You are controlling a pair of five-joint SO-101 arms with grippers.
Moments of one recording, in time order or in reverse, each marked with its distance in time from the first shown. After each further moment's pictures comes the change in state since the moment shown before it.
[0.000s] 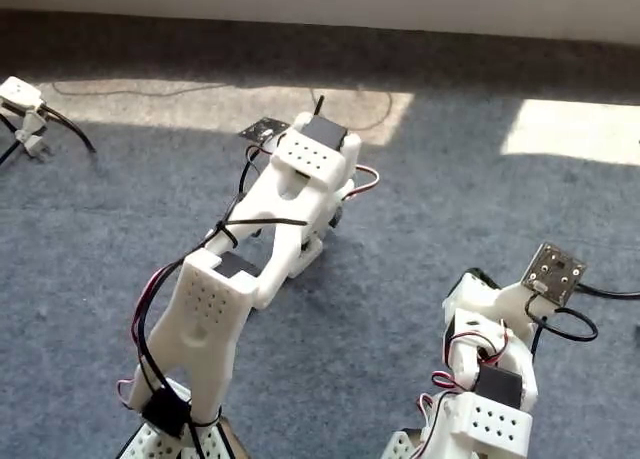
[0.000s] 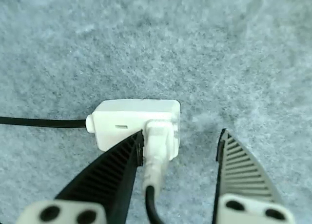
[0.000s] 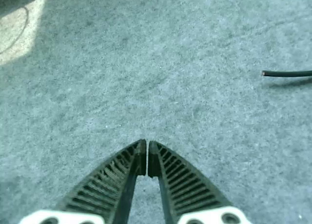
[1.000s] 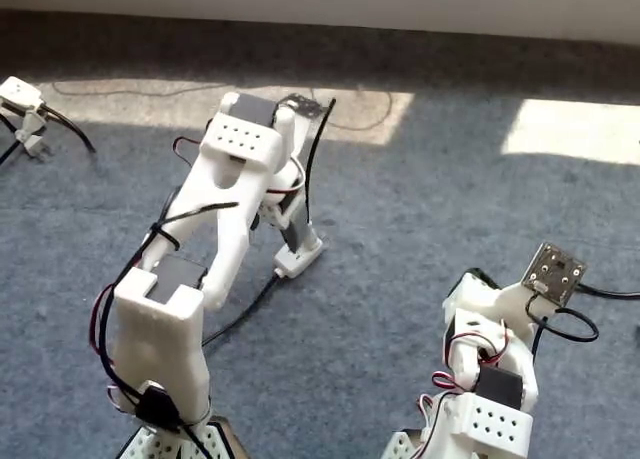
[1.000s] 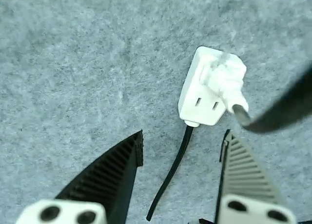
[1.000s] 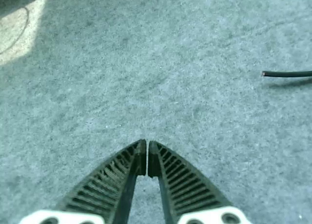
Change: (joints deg) left arm -9.3 -22.4 18.6 -0.6 -83.6; right arm 0.0 0.0 0.0 0.0 0.0
